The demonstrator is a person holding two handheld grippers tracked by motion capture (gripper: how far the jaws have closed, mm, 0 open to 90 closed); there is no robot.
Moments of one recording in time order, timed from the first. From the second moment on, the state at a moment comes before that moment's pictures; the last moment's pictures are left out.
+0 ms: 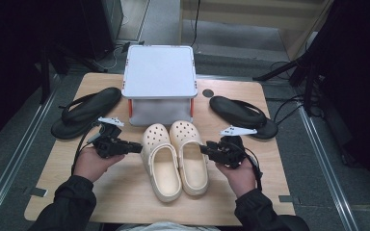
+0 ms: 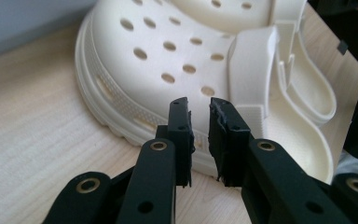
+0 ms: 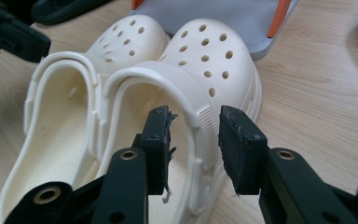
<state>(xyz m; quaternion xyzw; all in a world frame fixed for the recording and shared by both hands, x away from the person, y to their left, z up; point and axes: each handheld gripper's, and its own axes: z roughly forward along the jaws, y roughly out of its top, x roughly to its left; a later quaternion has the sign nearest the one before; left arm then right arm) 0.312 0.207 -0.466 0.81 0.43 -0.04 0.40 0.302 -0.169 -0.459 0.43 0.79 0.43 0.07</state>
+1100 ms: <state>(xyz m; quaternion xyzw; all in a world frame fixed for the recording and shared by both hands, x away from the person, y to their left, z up) 0.361 0.218 -0.404 0.81 0.42 -0.01 0.41 0.276 -0.130 -0.468 0.39 0.82 0.42 0.03</state>
